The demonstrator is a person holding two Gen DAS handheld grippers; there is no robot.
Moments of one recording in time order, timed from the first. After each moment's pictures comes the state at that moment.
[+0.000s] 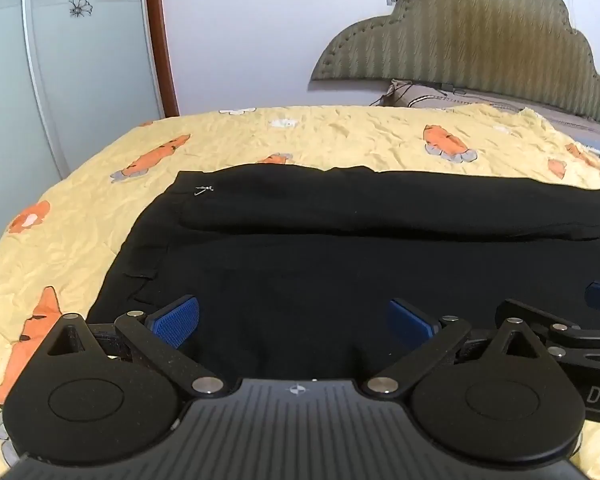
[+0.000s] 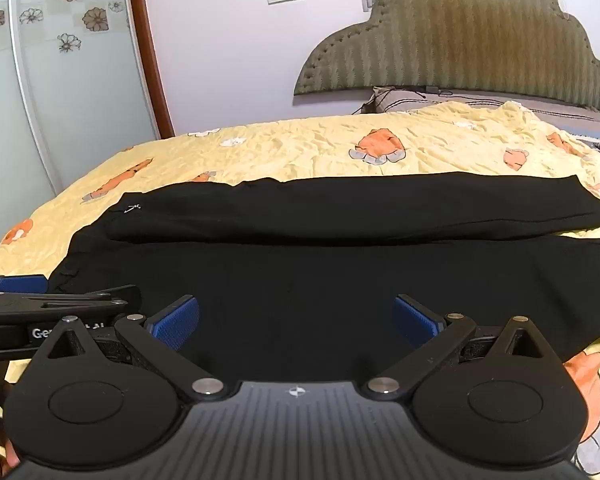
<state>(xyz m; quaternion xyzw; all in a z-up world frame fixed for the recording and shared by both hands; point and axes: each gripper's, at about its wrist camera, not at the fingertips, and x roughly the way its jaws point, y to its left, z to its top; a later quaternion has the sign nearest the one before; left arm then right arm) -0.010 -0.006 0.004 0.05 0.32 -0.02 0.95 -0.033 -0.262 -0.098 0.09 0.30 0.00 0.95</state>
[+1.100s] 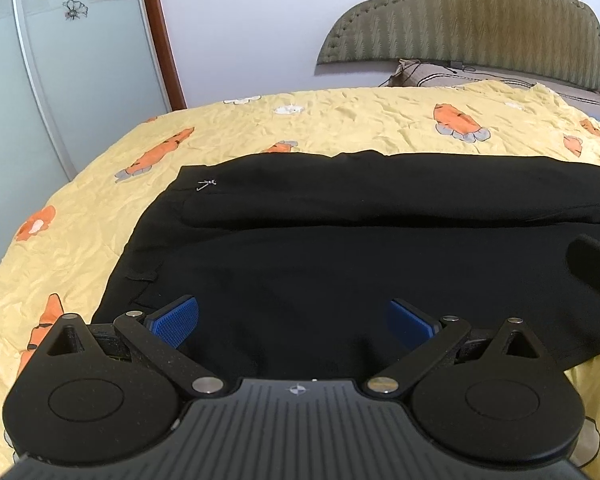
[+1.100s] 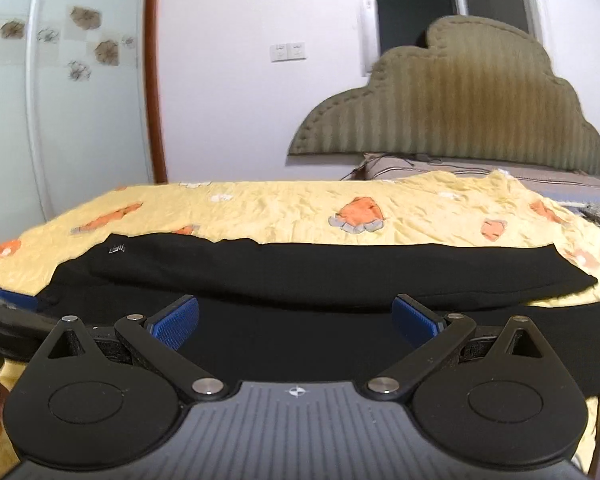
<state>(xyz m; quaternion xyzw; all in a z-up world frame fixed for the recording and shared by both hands) 0.009 -0.020 -0.005 0.09 0.34 0.00 0.94 -0.037 -0.279 -0.070 0.04 0.23 -0.01 0.97</state>
